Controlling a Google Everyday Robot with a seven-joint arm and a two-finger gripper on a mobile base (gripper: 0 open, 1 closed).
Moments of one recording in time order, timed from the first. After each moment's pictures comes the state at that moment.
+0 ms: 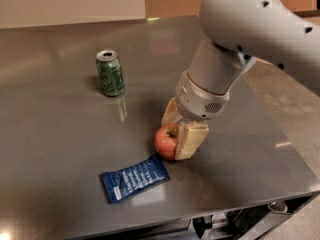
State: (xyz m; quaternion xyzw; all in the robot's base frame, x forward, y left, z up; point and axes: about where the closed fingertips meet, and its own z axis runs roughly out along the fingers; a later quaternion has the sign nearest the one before) arm 0.426 -0.040 0.851 -0.80 0.58 0.14 0.11
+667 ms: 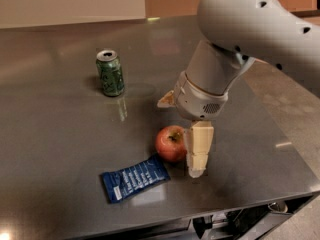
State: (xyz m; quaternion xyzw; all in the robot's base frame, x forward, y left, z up) arm 0.425 -0.038 0.852 -0.80 0.58 0.13 0.11
